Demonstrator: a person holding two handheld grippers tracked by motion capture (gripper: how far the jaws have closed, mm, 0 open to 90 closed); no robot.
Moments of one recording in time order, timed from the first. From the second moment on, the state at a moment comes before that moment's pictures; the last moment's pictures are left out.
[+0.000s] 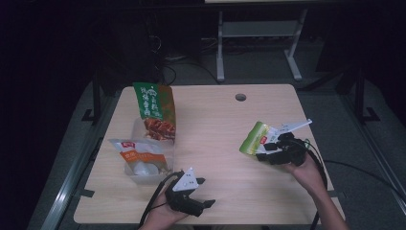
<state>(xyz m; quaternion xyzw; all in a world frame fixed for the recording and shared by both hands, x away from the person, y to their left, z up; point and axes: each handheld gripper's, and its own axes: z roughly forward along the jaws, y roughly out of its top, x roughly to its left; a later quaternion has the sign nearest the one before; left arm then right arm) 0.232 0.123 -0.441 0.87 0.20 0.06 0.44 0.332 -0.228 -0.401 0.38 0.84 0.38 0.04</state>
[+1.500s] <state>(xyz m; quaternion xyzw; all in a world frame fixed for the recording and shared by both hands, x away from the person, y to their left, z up) 0.238 0.100 -0.443 0.88 0.20 0.06 0.42 0.374 -0.343 -0.437 0.51 0.79 0.35 0.01</state>
